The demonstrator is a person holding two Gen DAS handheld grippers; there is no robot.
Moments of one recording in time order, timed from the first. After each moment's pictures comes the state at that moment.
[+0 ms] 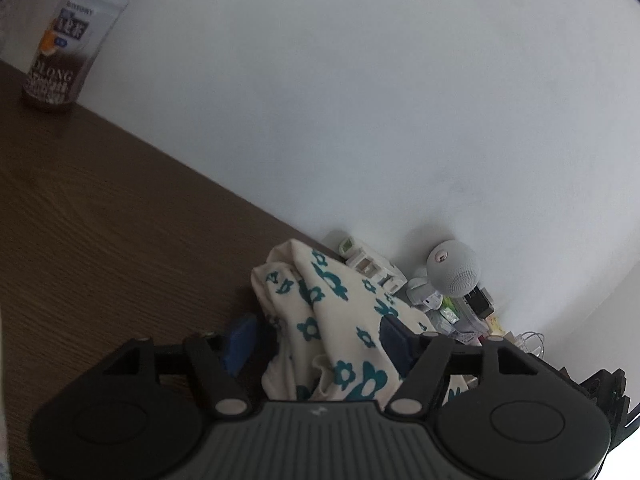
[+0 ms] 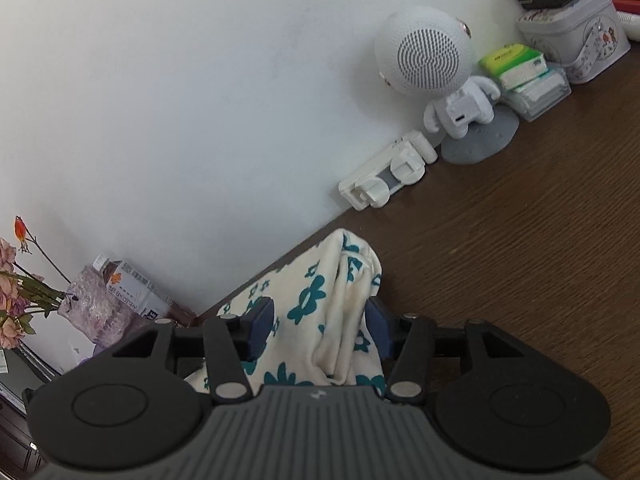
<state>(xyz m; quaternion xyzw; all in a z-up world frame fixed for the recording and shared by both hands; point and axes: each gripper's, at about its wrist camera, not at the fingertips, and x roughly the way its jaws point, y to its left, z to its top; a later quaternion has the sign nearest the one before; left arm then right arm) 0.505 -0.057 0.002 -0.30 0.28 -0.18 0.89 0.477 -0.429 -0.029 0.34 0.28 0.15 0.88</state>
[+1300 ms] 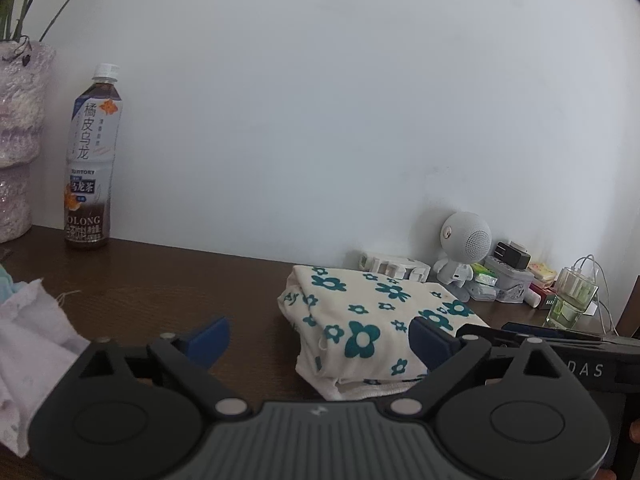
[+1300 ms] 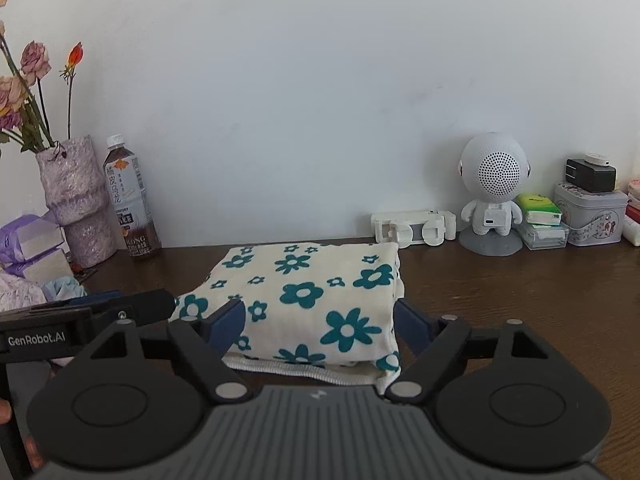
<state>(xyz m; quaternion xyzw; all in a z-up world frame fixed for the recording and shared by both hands) 0.415 -0.081 0.020 -0.10 0.20 -0.12 0.97 0.403 -0.326 -0.004 0.05 0.22 0.12 0.97</state>
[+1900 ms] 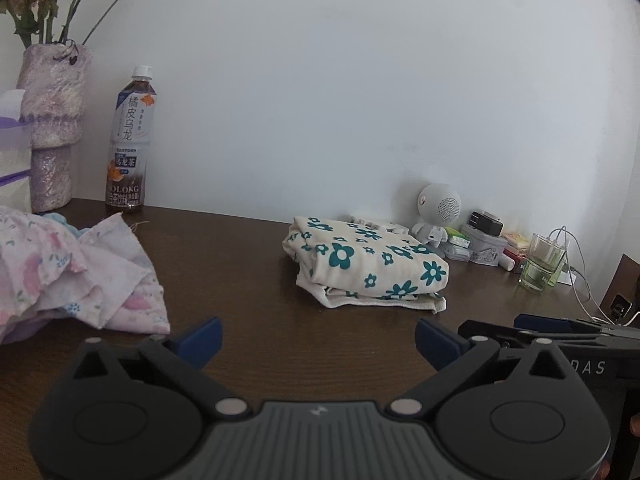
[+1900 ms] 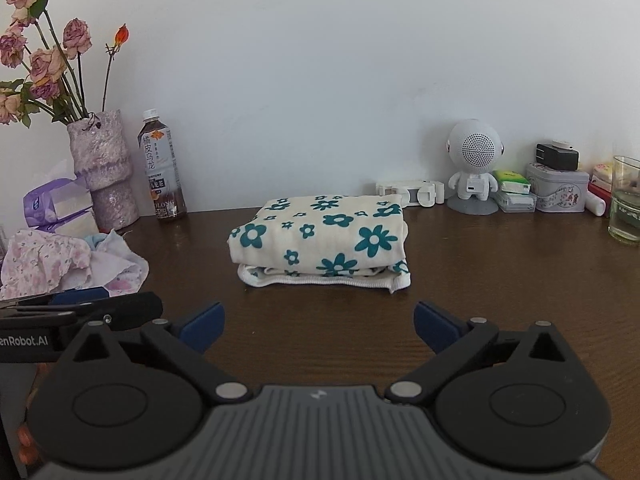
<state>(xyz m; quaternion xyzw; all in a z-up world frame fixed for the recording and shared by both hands) 0.306 -0.063 0.020 -0.08 0.21 -0.13 0.97 0.298 -0.305 -0.001 0.04 0.23 0.10 0.97</state>
